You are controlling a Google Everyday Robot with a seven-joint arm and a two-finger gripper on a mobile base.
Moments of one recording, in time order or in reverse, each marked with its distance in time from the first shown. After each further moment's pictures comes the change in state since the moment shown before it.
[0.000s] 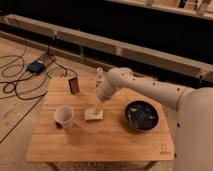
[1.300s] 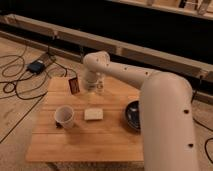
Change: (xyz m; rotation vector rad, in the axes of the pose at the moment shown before) arm -0.069 -0.049 0.019 -0.132 0.184 -0.301
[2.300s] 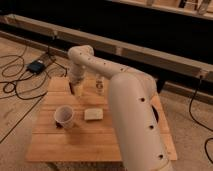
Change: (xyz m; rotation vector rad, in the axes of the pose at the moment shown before) arm -0.040 -0.063 0.026 -0.033 0.000 -0.108
